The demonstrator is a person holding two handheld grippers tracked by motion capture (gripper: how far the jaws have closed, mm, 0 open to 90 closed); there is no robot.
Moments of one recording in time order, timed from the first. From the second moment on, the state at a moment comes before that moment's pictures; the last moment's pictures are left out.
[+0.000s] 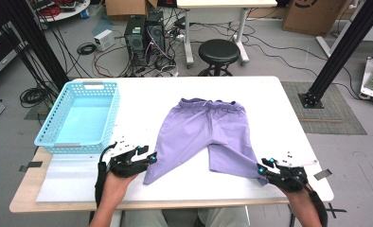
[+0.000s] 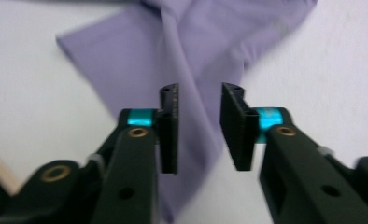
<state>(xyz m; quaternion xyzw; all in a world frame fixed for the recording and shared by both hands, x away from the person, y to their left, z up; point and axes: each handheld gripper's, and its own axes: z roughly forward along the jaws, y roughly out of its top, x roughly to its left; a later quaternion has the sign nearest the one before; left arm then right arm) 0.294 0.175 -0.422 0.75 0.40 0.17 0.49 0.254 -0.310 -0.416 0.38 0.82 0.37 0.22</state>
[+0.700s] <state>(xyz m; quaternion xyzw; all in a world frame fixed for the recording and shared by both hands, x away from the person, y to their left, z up) 0.372 0.155 -0.442 0.77 0.42 0.18 0.45 0.418 -0.229 -0.415 0.42 0.80 0.39 0.19</state>
